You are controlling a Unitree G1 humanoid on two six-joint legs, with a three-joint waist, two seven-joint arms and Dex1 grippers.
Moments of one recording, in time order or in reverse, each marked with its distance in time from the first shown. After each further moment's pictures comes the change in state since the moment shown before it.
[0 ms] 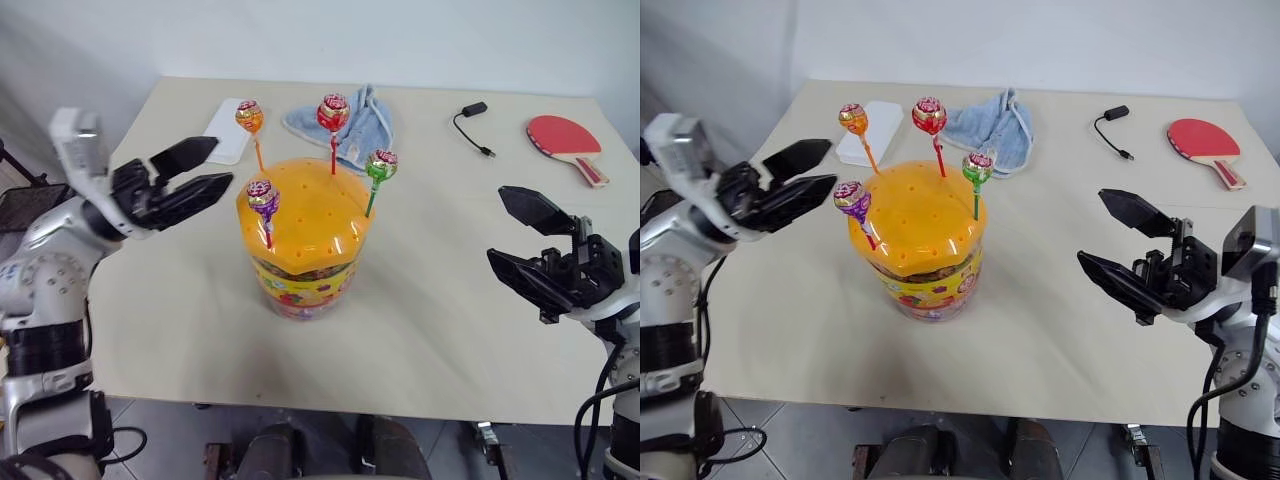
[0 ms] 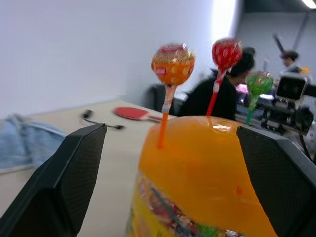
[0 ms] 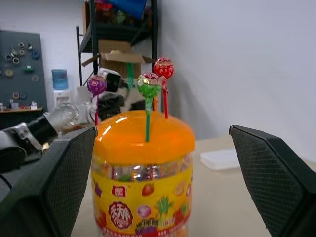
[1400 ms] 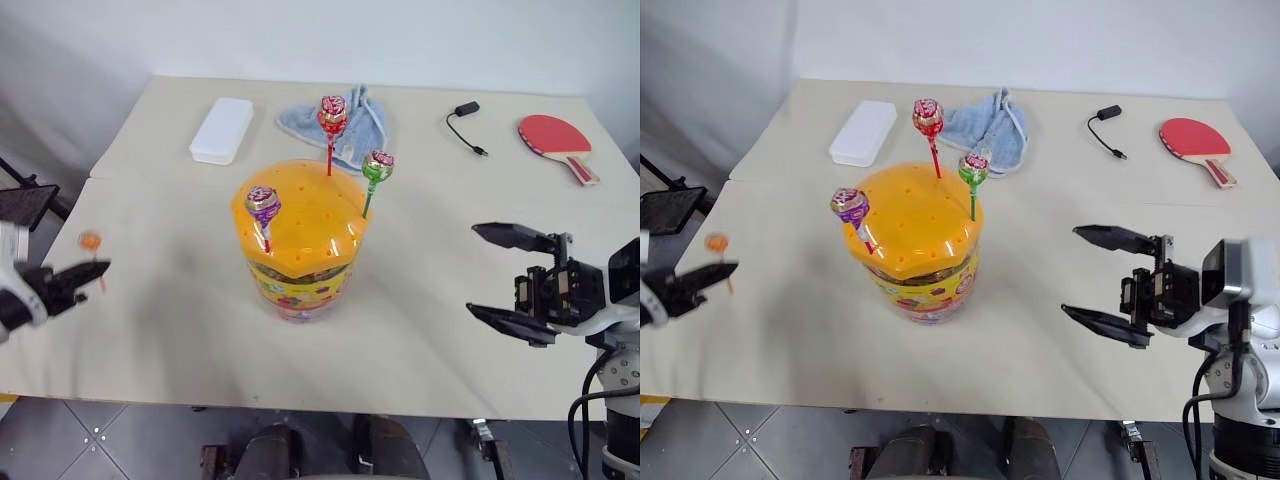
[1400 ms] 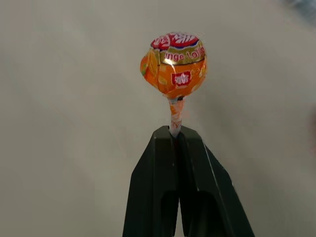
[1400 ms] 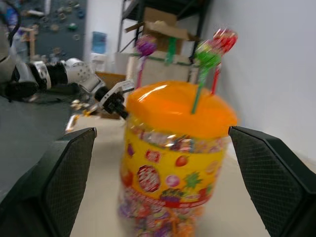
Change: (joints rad) left arm 0.651 0.263 0.400 0.048 0.165 0.346 0.319; right arm 0.015 -0.039 0.080 0.124 -0.170 -0.177 0.327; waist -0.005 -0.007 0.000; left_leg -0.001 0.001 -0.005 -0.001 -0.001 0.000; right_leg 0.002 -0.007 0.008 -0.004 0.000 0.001
